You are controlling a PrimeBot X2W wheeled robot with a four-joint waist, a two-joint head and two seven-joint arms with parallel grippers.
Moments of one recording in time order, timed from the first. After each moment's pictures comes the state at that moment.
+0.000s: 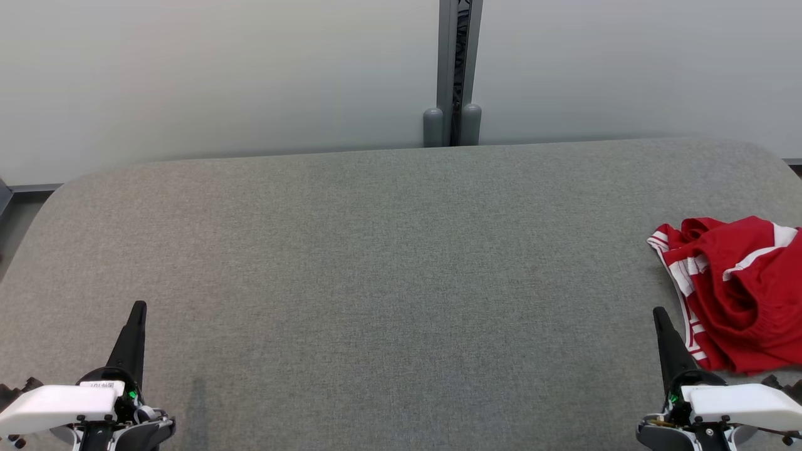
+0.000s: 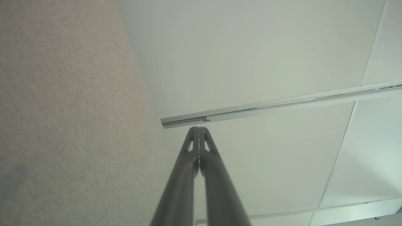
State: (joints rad) left arm -0.09 0.06 0.25 0.26 -1.47 -0.12 0.25; right arm -0.03 -0.06 0.07 0.17 1.50 0.13 -0.10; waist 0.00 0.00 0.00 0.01
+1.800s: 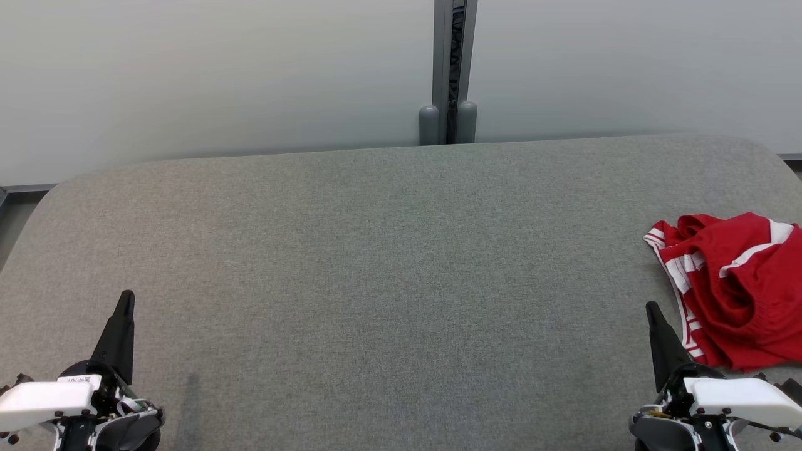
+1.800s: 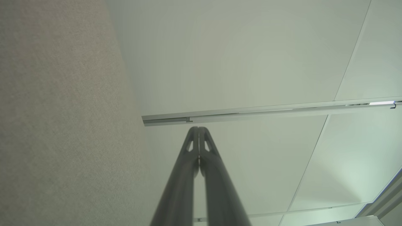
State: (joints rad) left arm -0.12 0.06 0.30 0.27 -1.60 -0.13 0.31; right arm -0.05 -0.05 0.08 0.18 1.63 0.13 -0.09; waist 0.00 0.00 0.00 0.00
